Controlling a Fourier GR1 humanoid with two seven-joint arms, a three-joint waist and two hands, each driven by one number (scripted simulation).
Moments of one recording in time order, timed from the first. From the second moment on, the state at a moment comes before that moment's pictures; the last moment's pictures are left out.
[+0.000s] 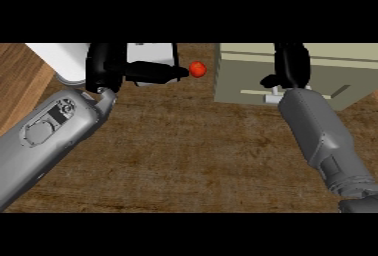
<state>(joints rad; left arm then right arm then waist) -0.92 0.52 -0.63 -1.29 0.52 0.78 0.25 -0.99 -0.20 -0.22 -0.35 1.21 -0.76 -0.09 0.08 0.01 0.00</state>
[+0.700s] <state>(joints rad) -0.81 0.55 -0.61 -1.38 0.49 0.77 0.22 -1.09 -0.22 -0.31 -0.25 1.13 -0.70 -0.24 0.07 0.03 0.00</state>
